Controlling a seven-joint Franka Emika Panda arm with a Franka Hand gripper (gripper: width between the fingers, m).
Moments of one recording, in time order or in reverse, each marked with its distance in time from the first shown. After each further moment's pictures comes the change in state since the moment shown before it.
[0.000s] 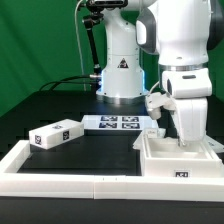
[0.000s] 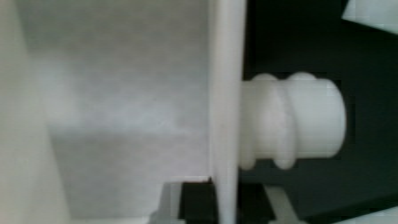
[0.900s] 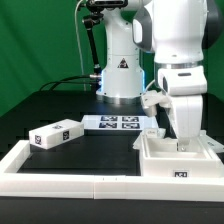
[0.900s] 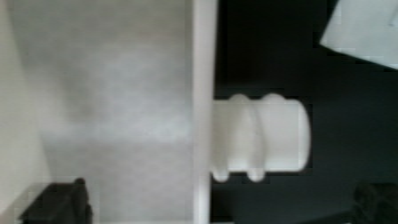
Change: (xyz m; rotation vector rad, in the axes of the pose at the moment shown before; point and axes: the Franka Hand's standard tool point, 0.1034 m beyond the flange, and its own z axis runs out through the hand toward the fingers) arm -0.007 -0.008 -0.012 -0.010 -0.008 -0.006
